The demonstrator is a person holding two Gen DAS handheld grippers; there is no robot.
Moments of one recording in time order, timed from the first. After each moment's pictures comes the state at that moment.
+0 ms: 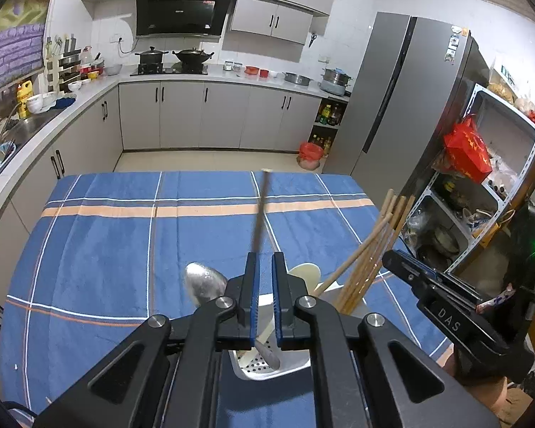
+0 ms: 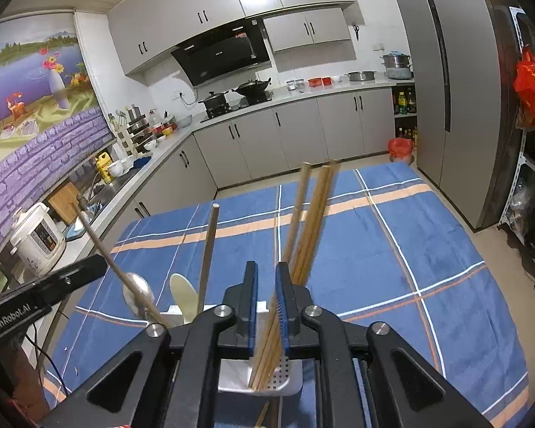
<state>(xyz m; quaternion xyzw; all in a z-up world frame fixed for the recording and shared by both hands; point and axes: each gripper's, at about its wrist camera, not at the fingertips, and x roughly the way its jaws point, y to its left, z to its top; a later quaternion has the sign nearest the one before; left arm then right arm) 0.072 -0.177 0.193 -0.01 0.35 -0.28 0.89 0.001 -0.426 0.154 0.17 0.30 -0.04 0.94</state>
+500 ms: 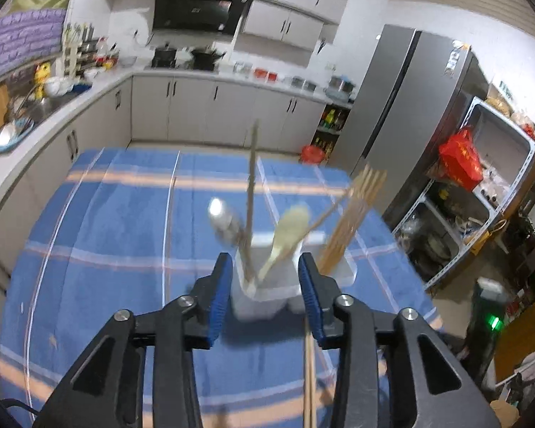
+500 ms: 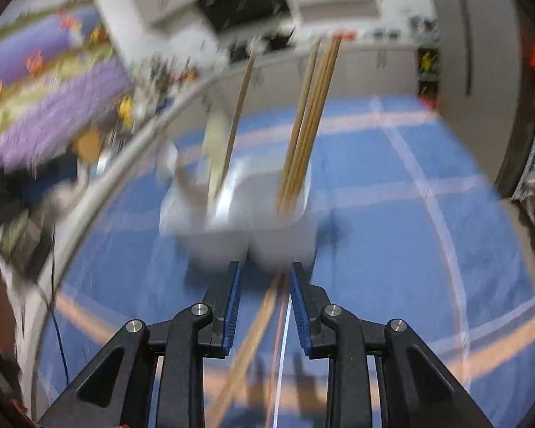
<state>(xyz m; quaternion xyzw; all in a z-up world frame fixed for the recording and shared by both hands) -0.010 -0.125 0.189 -0.04 0.37 -0.26 0.89 -0.101 -0.383 0.077 0.14 0.43 0.05 0.89</state>
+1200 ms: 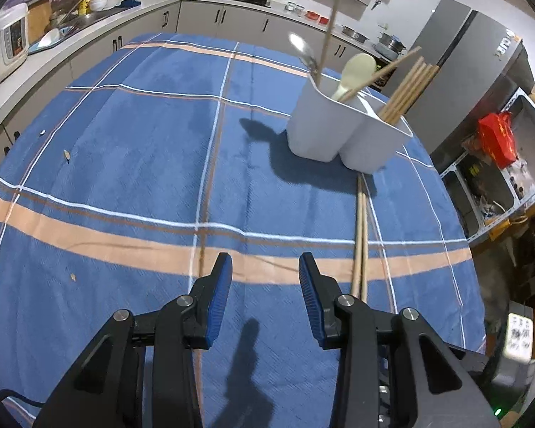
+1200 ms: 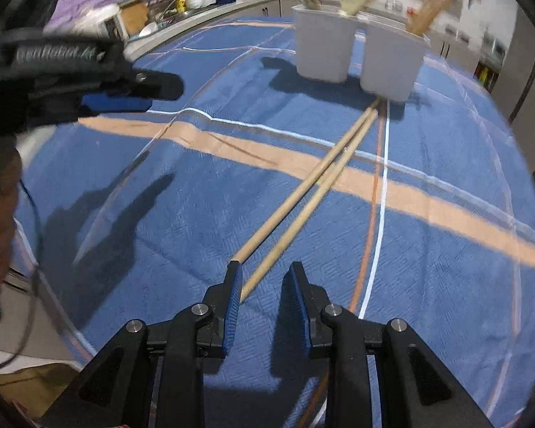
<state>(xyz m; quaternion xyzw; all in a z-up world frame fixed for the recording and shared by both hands) -0.102 -0.078 0.079 -0.07 0.48 -0.19 0.85 -0.201 -0.265 0.023 -0.06 0.50 0.08 0.86</state>
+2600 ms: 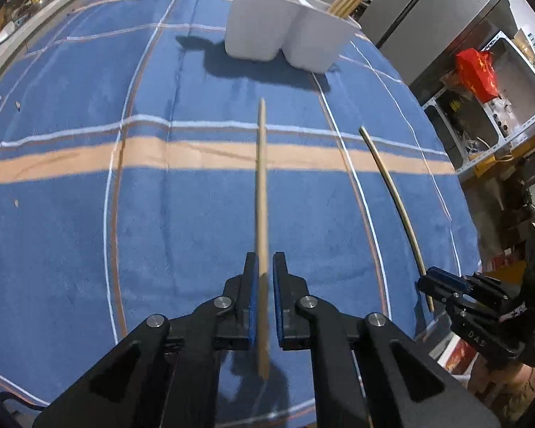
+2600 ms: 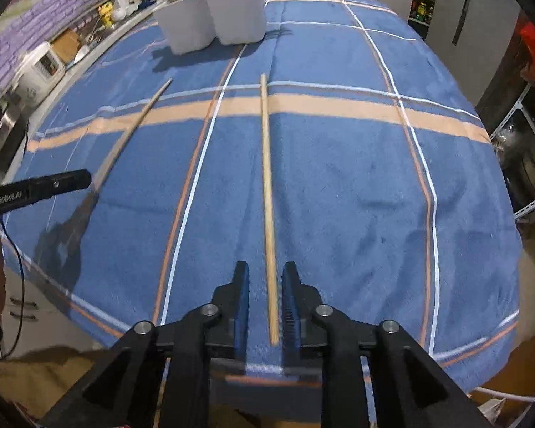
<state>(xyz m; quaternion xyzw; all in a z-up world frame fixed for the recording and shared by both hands) -0.148 -0.126 0.042 -0.01 0.56 -0.24 0.79 -0.255 -0.395 0.027 0.09 0.55 0.00 0.83</state>
